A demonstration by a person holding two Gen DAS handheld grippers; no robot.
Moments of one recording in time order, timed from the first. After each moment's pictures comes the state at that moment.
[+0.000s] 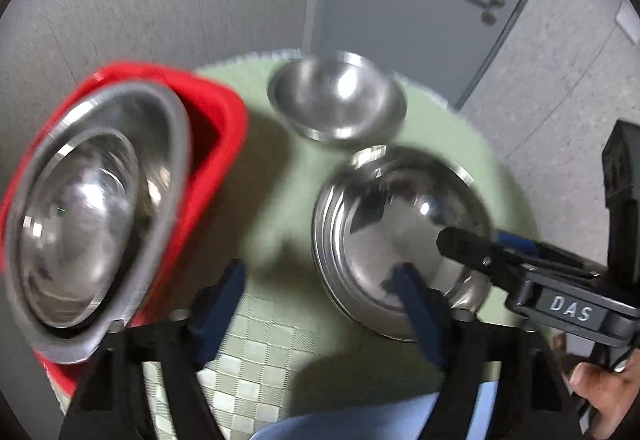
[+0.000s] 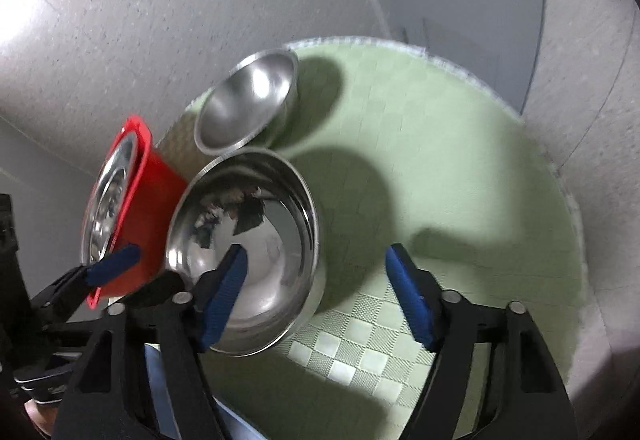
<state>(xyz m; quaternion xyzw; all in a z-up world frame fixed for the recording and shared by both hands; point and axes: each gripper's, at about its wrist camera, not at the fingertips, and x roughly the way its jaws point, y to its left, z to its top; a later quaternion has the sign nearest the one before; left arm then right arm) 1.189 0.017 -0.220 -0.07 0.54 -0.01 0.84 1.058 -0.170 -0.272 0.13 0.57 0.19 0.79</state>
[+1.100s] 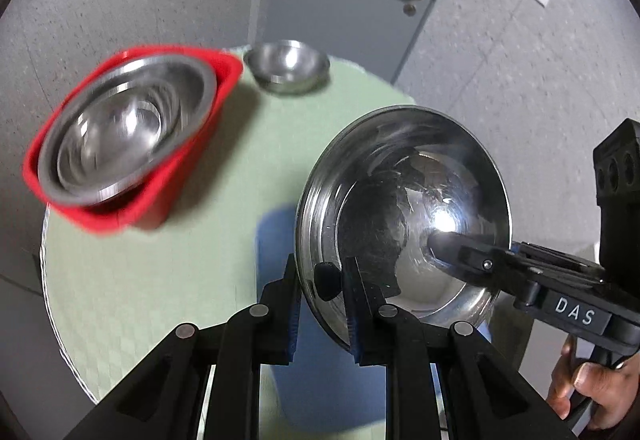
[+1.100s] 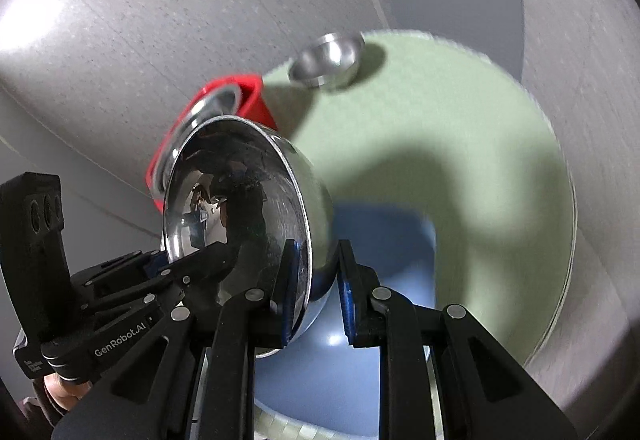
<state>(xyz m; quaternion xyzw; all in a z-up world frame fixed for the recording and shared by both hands) 1.036 0.038 -0.170 -0.06 0.51 -0.12 0.85 0.872 -0.146 -0.216 0.16 0.53 0.16 0.82</state>
